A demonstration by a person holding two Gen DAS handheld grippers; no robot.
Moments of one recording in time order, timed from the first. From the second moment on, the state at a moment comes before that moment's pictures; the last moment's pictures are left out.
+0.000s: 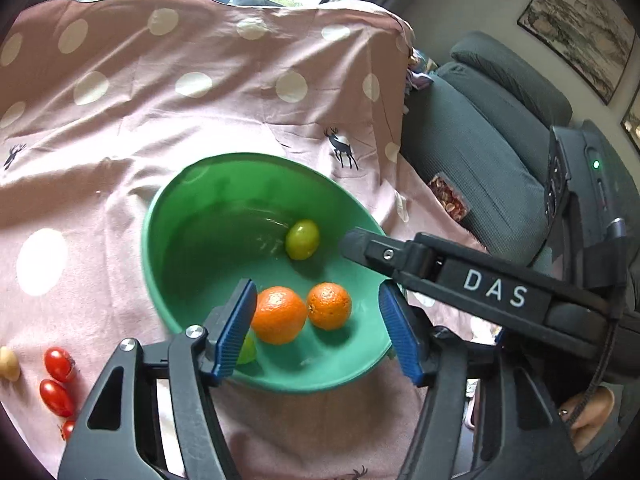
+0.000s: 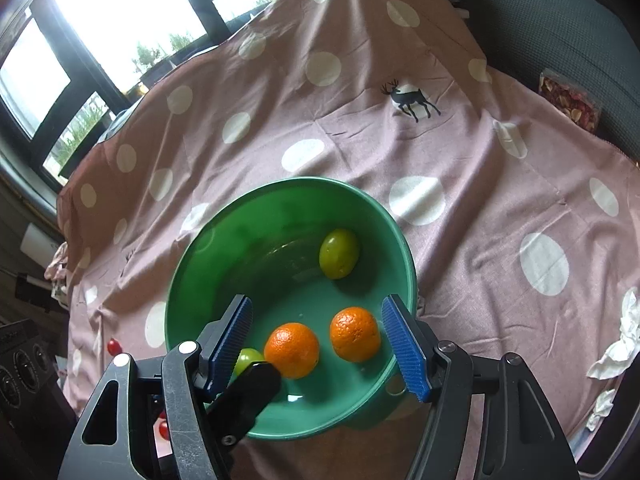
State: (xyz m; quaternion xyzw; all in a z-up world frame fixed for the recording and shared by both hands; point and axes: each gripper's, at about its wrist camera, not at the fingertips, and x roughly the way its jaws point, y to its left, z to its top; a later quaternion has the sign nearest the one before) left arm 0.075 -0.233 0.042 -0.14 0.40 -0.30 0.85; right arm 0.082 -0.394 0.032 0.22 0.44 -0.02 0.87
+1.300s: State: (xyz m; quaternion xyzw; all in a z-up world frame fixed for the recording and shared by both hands) left arm 0.053 0.002 -0.010 -0.11 0.45 0.00 0.88; right arm 0.108 -0.168 -0.003 0.19 0.50 0.28 0.80
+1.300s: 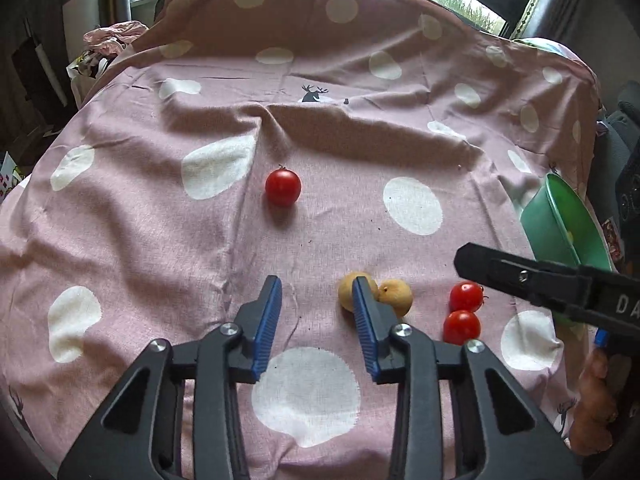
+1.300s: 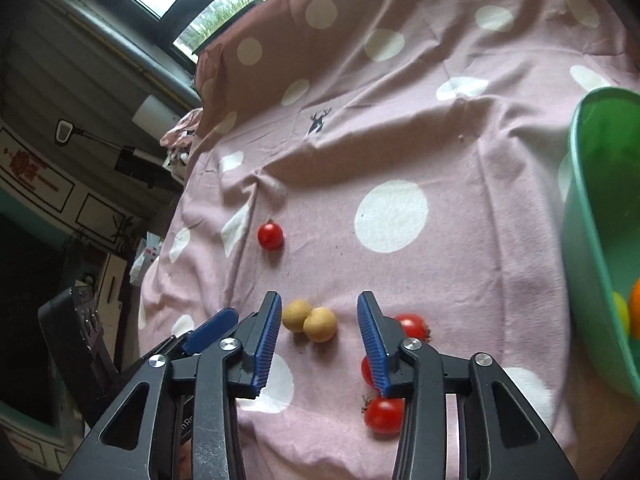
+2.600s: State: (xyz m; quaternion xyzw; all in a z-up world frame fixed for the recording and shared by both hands) left arm 0.076 -0.016 -0.031 -0.17 0.47 -0.06 0.86; right arm 0.104 -0.163 -0.002 0.14 0.49 0.23 0.83
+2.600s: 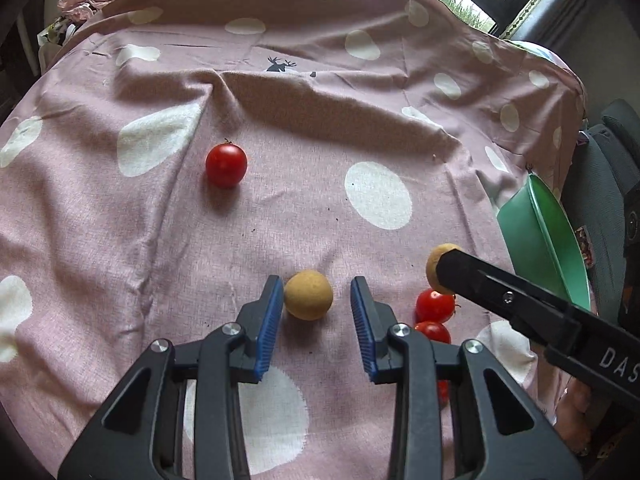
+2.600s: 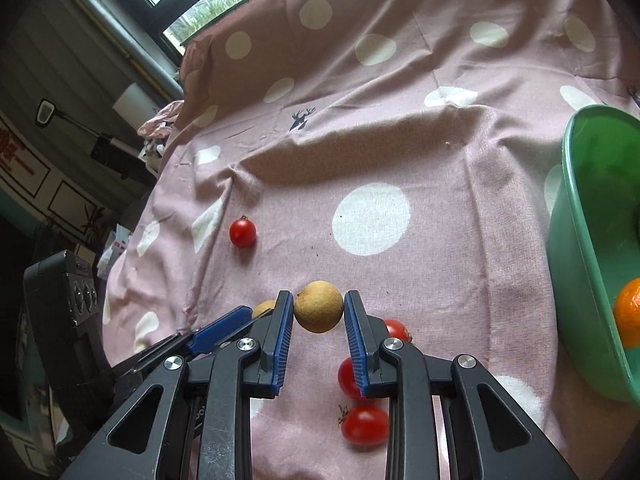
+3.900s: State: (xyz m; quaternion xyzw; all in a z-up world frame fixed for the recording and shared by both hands) left arm 0.032 -0.018 0.034 -0.16 0.38 -0.08 0.91; right arm 0.079 -0.199 0.042 0.15 0.42 0.21 0.87
